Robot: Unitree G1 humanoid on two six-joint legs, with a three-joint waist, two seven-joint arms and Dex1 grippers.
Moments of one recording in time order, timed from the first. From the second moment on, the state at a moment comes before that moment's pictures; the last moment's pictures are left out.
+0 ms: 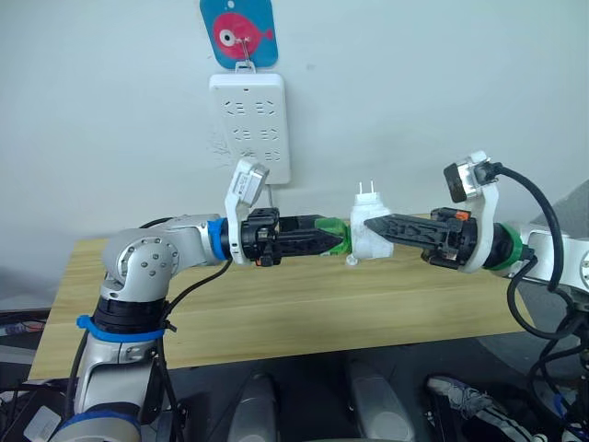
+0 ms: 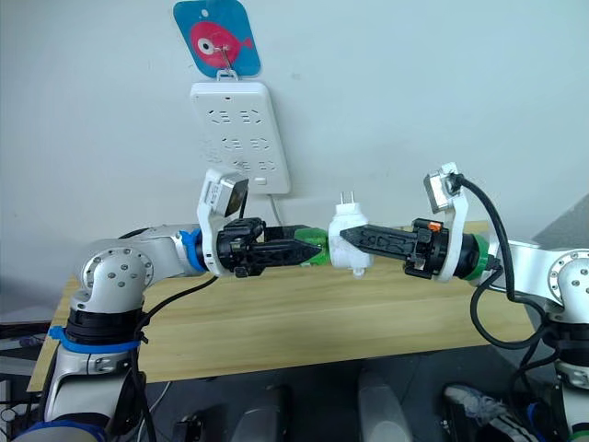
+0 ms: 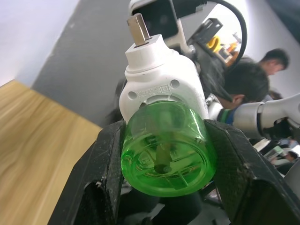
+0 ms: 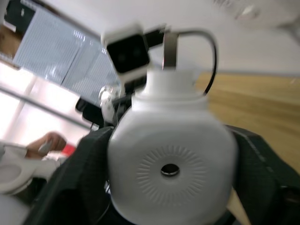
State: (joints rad) left arm -0.63 0.48 0.02 -0.18 -1.06 1.09 -0.94; right arm -0.52 -0.83 -0.04 -0.23 1.95 1.15 0.20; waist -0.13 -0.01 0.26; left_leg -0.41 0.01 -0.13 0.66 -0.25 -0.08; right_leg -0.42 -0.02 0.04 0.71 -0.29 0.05
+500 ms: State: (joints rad) left arm -0.63 0.41 0.06 -0.12 -1.05 1.06 -0.87; right arm -0.47 -0.95 -0.04 -0.26 1.94 1.18 0.22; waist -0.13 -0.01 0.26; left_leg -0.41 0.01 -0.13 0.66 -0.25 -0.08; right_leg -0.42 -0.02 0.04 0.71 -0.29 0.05
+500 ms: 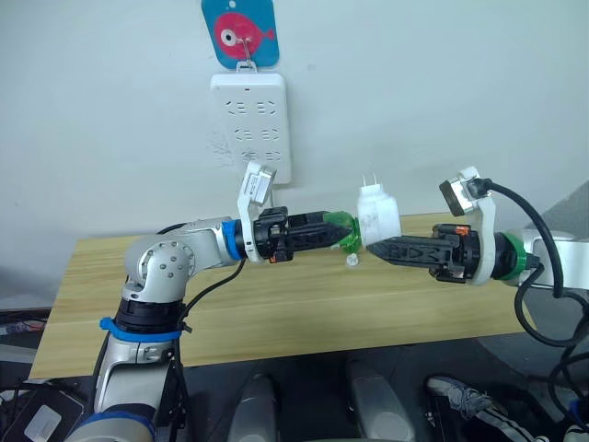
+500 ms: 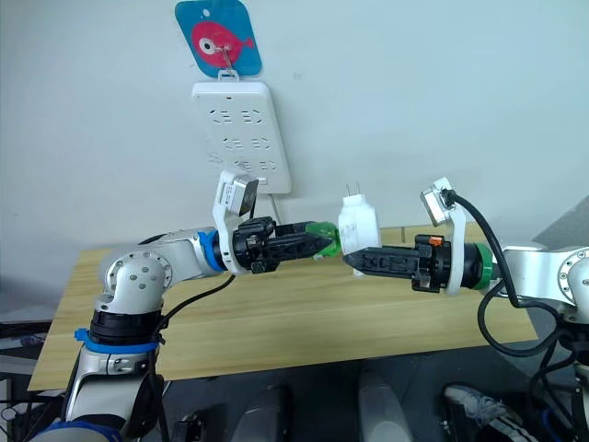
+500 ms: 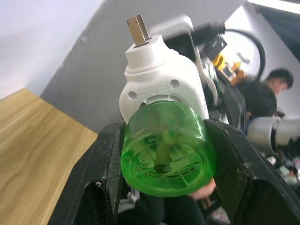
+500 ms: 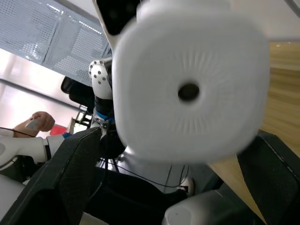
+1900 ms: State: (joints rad) left arm -0.61 0.56 -0.01 -0.15 -1.09 1.22 -1.06; right arm -0.66 -0.92 -0.09 -0.31 1.24 1.15 0.78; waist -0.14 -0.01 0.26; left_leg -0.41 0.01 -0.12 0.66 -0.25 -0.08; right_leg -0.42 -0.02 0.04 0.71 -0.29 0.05
